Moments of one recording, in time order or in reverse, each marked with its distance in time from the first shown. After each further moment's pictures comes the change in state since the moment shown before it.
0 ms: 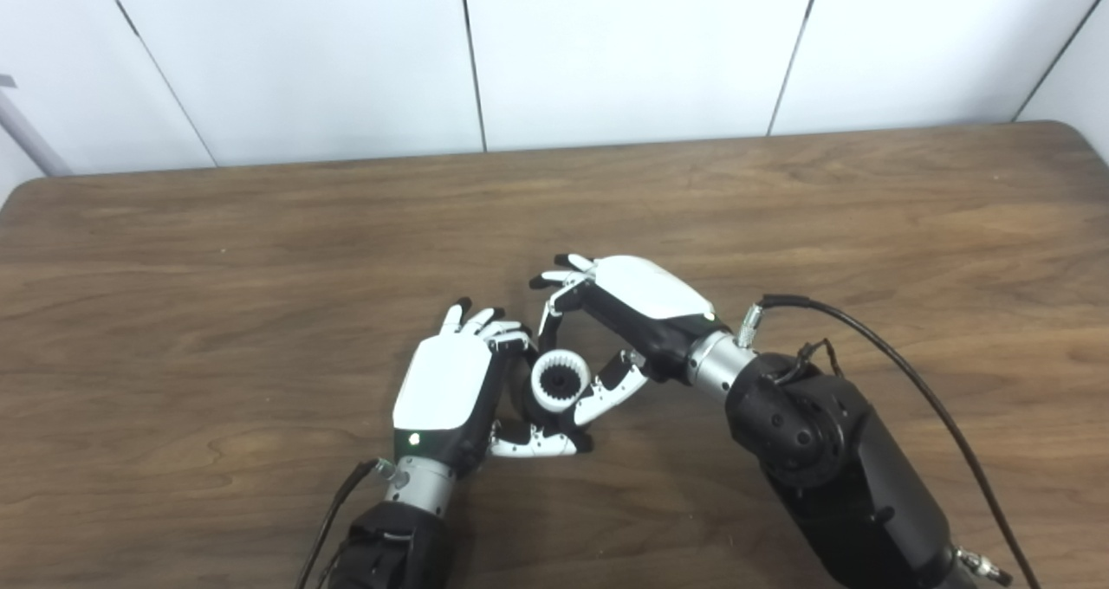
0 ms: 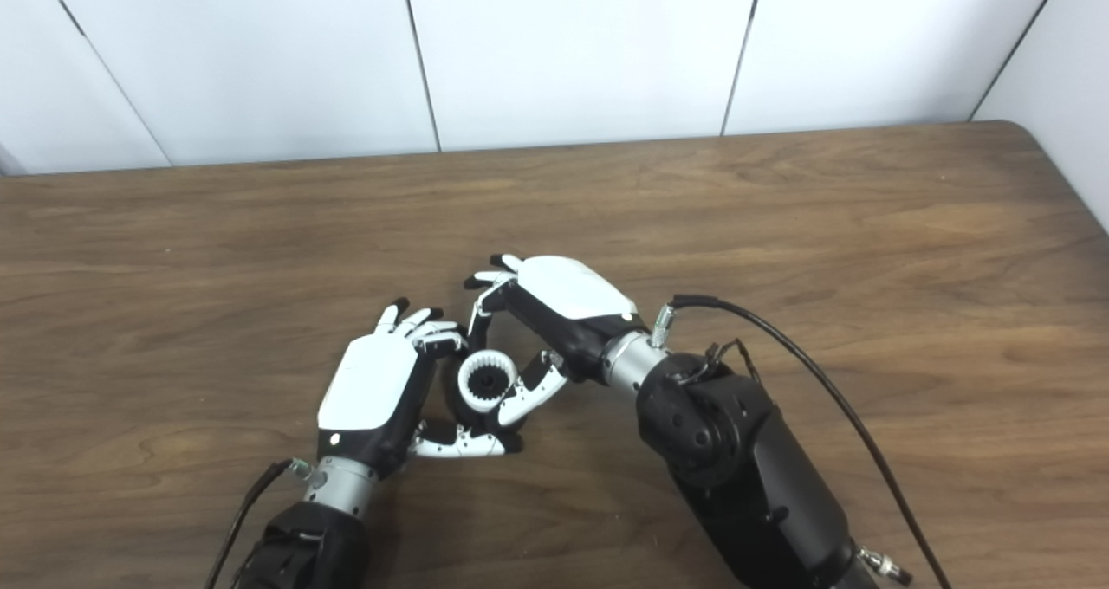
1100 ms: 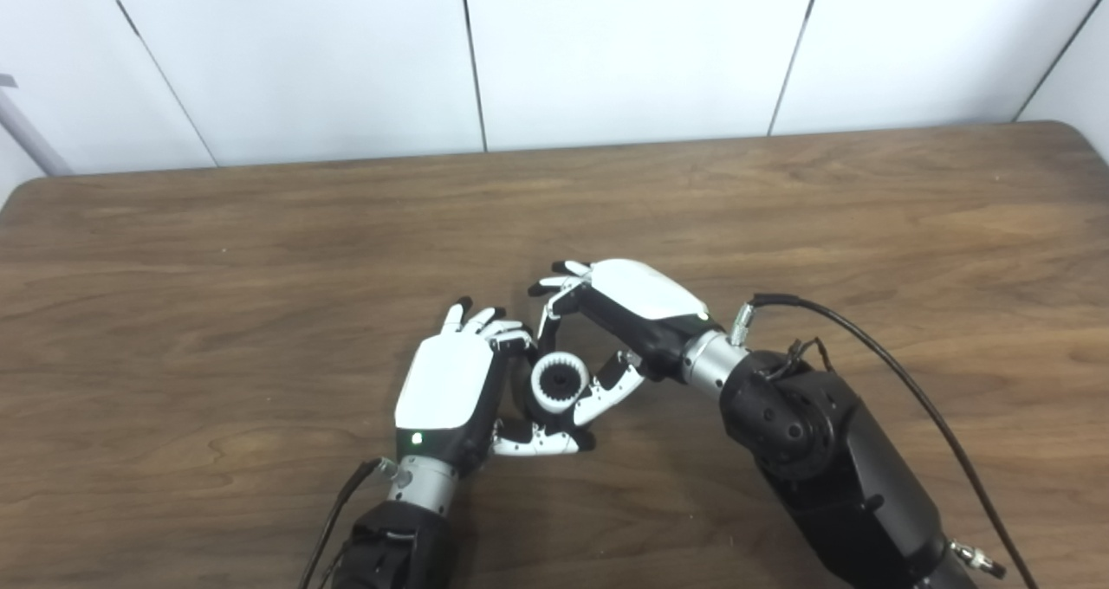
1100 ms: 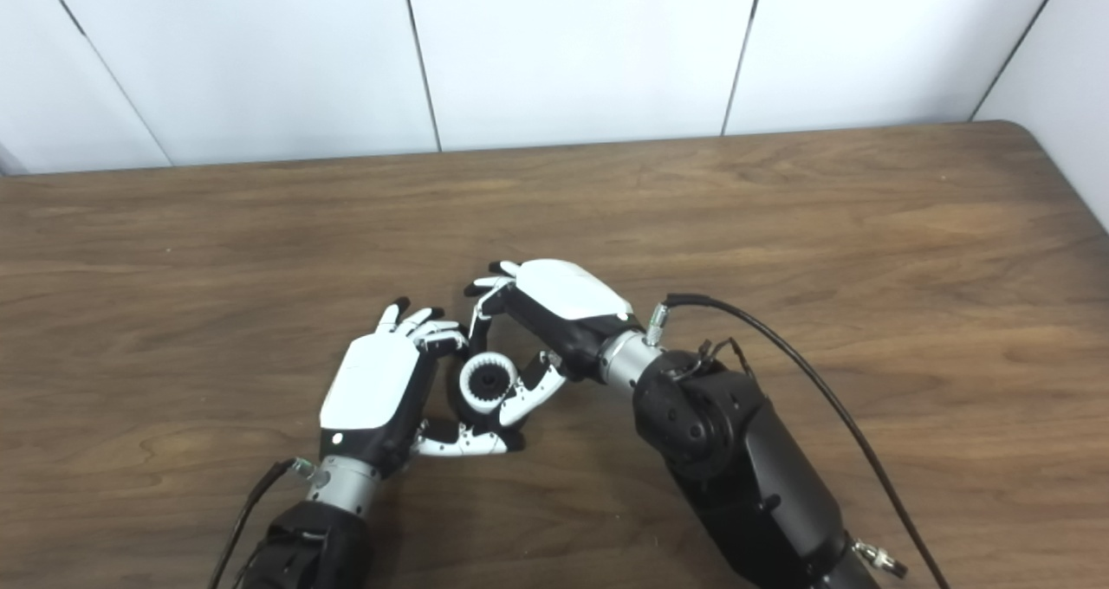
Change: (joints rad) left arm -0.002 -0.001 -0.003 0.001 0.003 0.013 0.002; right arm -0.011 0.000 0.001 0.061 0.014 -0.037 -0.022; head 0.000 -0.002
